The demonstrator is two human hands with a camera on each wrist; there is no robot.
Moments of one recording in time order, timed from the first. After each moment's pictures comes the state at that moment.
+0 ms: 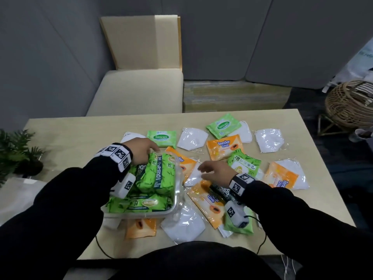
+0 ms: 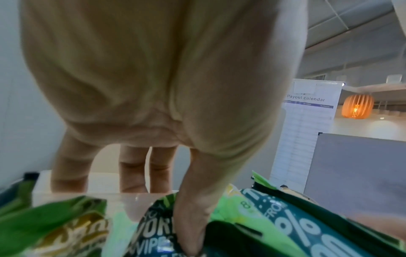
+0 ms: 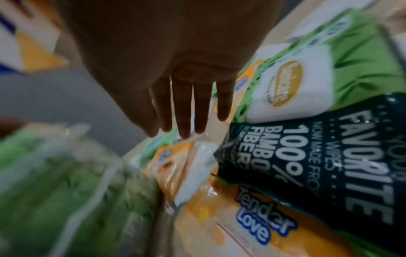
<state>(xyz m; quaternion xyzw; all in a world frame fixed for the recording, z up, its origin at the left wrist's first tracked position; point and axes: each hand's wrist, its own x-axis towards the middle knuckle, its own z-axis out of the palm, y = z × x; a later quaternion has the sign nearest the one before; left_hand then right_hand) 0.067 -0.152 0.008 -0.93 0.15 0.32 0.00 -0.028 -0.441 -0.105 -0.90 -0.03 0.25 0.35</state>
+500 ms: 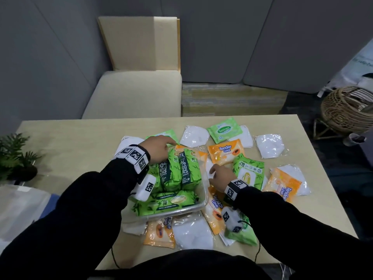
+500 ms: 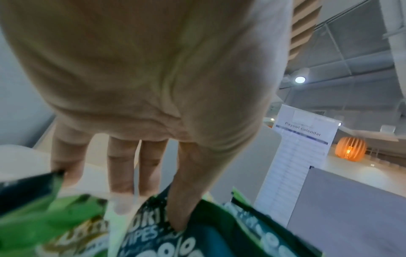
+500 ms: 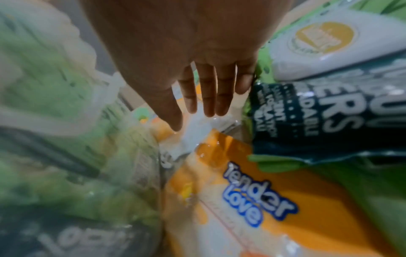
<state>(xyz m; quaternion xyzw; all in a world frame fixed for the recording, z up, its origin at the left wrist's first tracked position) 0.081 -0.189 0.006 -0.94 0.14 0.29 -0.15 -0.011 -0.432 -0.129 -0.94 0.09 0.26 0.20</state>
